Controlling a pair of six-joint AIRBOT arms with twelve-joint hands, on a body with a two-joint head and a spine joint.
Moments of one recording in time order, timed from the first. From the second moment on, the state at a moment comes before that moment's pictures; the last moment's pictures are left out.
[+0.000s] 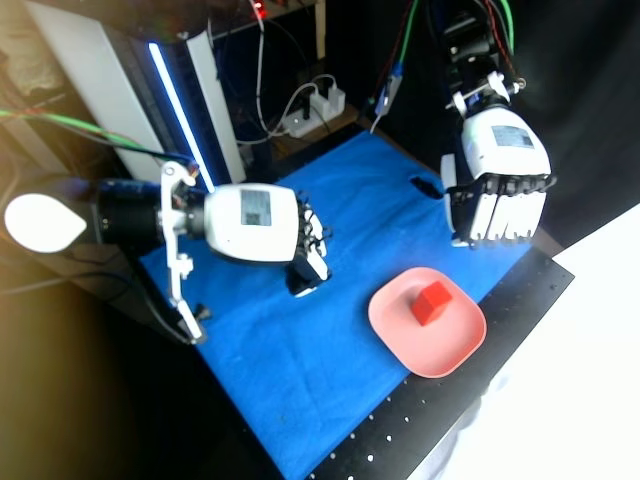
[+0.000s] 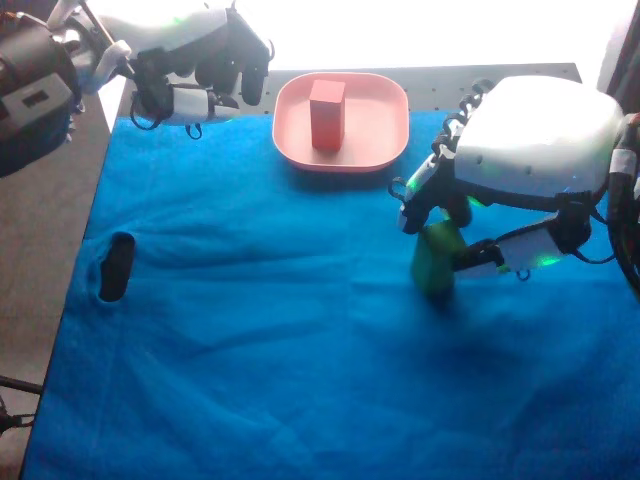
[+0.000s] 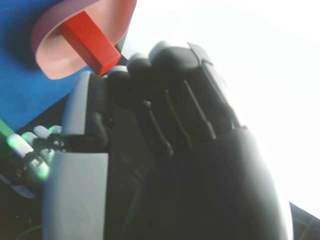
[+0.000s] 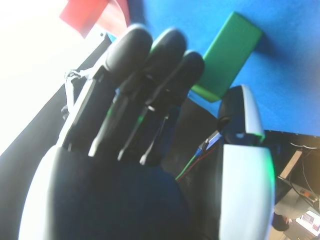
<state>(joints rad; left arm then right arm) 0.51 -1.24 1.56 0.37 -0.48 0.77 -0.60 -1.04 1.16 -0.60 0.50 -0.54</state>
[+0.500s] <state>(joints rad) 0.51 -1.24 1.56 0.37 -0.48 0.77 -0.60 -1.04 1.17 -0.62 0.50 -0.54</state>
